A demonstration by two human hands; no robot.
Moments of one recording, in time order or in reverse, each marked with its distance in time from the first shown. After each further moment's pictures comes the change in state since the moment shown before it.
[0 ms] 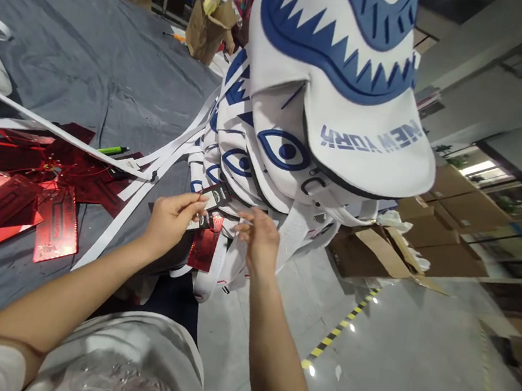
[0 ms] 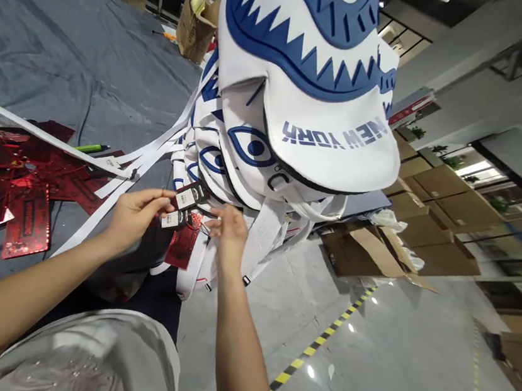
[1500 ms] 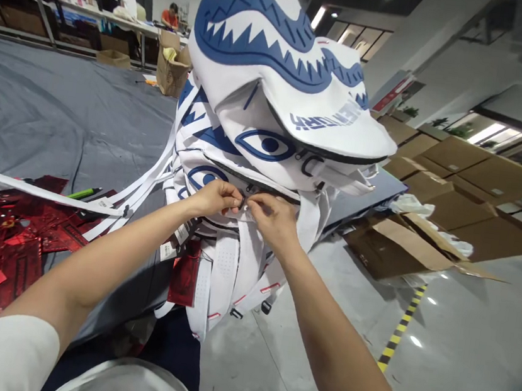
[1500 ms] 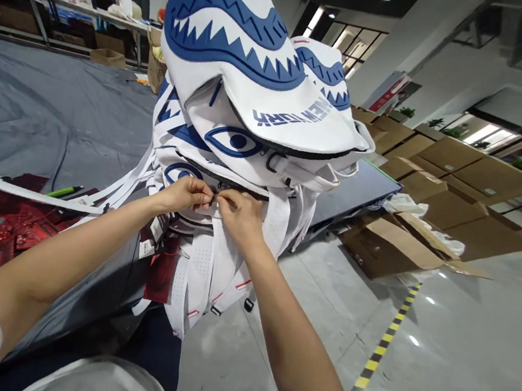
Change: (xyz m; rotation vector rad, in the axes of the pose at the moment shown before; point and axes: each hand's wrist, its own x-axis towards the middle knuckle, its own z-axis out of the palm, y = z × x) left_hand 0.137 0.026 0.137 0.068 -0.729 -0.109; right_hand 0.098 -0.068 -0.073 -0.852 -0.088 -0.725
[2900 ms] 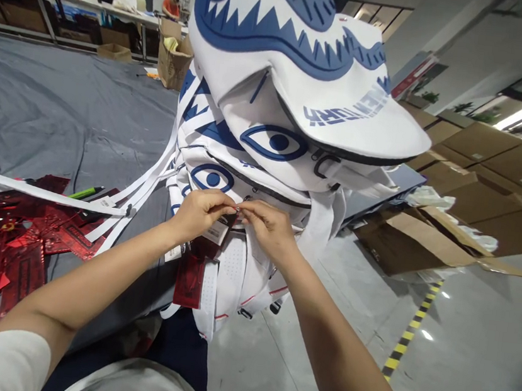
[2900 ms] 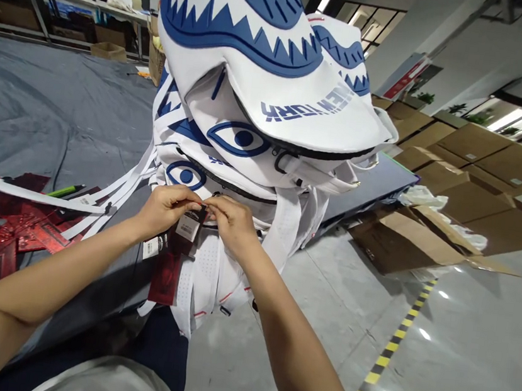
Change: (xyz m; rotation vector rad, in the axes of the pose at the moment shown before) left_hand -0.043 -0.024 -0.003 0.268 0.318 0.449; right_hand -0.011 -0.001 0.019 0.351 -0.213 -0.092
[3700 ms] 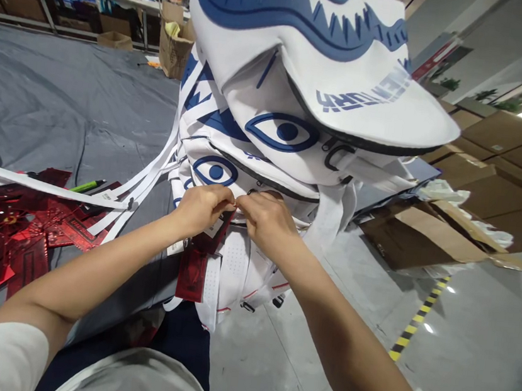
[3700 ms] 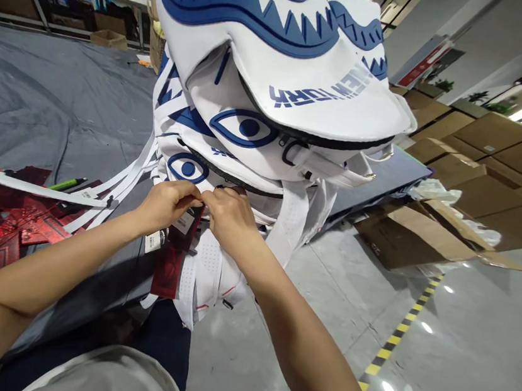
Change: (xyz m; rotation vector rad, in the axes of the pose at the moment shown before) left_hand -0.002 0.004 -0.005 0.545 -0.177 -0.091; right_hand 0.007 -0.023 0.000 -0.778 -0.275 -0.164
